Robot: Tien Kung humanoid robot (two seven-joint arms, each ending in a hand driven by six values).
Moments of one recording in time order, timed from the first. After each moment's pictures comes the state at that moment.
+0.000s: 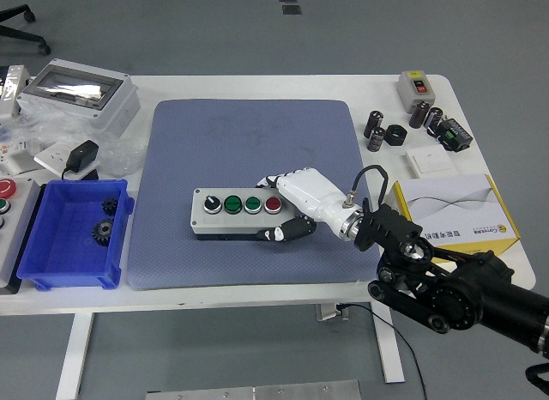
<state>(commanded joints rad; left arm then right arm) -0.09 0.12 -1.83 -0.24 1.87 -0.11 0.28 0.66 -0.23 0.39 1.08 -1.89 -0.33 0.02</state>
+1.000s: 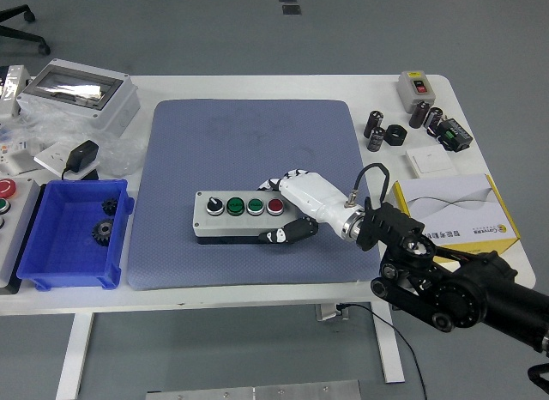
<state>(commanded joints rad) -0.09 0.12 -1.83 -0.24 1.87 -0.12 0.28 0.65 -0.24 0.41 1.10 -1.84 -0.26 0.02</state>
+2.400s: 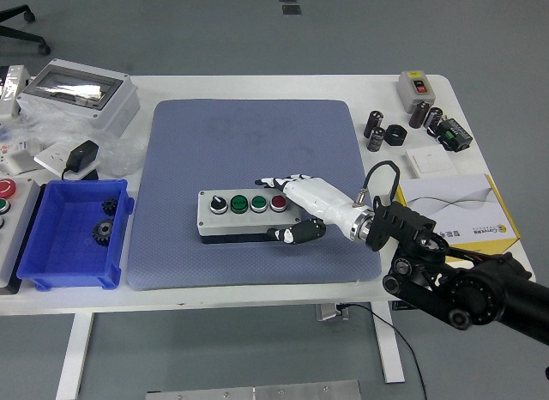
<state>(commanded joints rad) -0.08 0.12 -1.85 -0.24 1.88 -0.22 0.24 0.65 -0.30 0.41 1.18 -1.71 -0.18 0.04</state>
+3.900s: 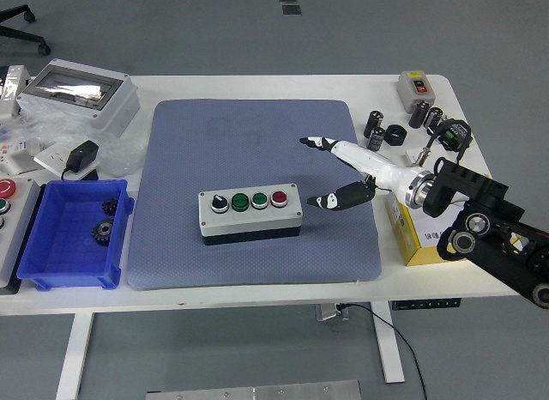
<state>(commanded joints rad) -0.09 0.13 -1.86 -0.26 1.87 -0.25 0.26 0.62 -0.53 0.65 1.51 -1.51 0.08 -0.19</state>
